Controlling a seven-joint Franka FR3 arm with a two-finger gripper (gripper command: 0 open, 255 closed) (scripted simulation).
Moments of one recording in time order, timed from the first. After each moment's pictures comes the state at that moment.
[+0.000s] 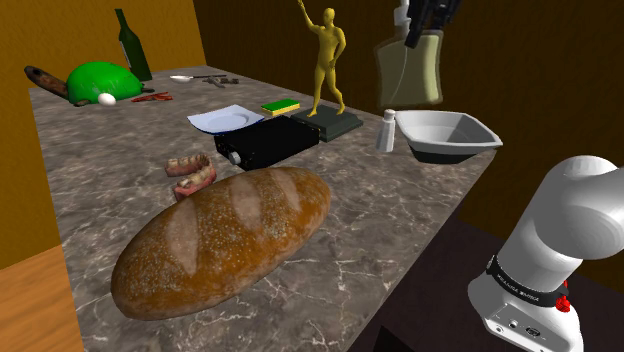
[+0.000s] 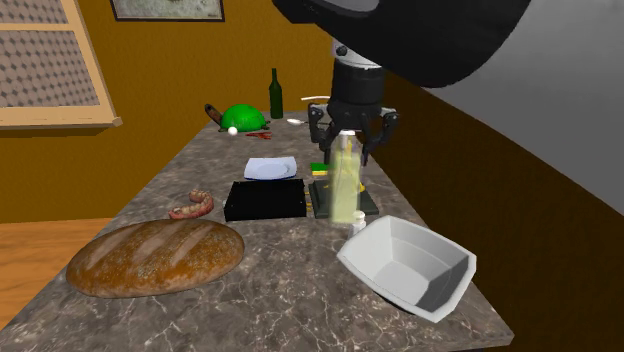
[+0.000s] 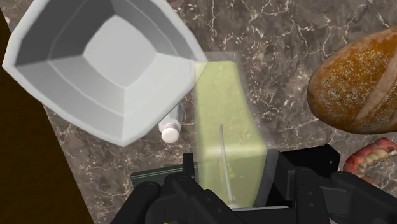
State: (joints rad) arm -0.03 -0.76 0.06 -2.05 0.07 1.51 0.15
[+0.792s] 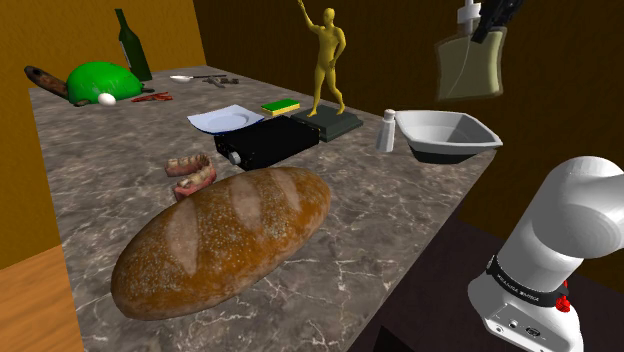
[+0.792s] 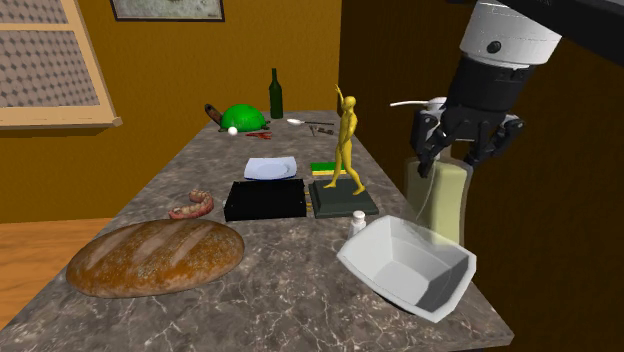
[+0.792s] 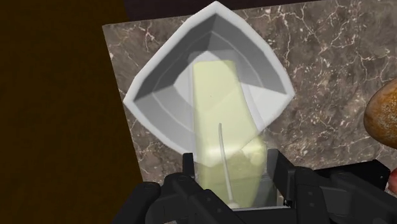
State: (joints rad) arm -0.07 -0.91 -0.19 -2.09 -0.07 1.40 -0.11
